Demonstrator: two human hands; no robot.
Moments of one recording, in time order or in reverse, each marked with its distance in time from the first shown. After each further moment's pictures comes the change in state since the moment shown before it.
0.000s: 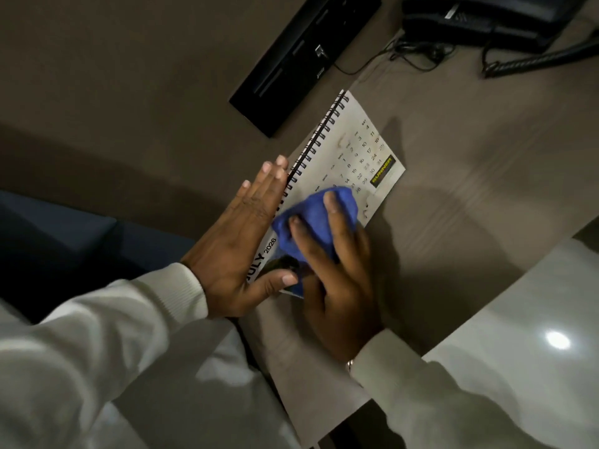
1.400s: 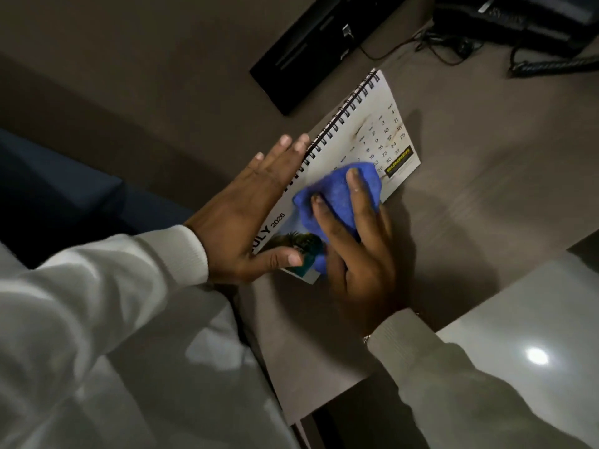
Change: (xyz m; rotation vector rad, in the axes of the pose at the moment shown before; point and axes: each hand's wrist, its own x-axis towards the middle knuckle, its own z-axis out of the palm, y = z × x) left_hand -0.002 0.000 -0.003 0.044 -0.017 -0.019; right_hand 0.004 0.023 -0.014 -0.144 -0.079 -0.137
